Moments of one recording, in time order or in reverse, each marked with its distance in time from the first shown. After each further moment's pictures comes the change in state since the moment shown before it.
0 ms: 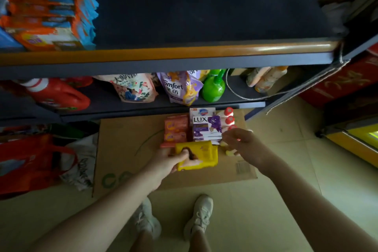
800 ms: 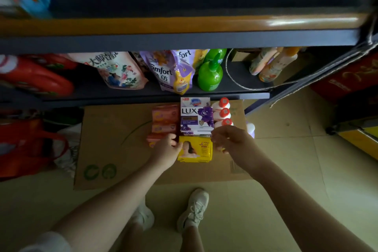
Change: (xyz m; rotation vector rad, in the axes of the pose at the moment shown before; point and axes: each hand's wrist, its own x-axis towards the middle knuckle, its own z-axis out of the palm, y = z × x) left_hand 0.083 -0.032 0.048 0.633 0.329 0.110; right_hand 0.029 0.044 -0.003 0.073 -0.048 -0.092
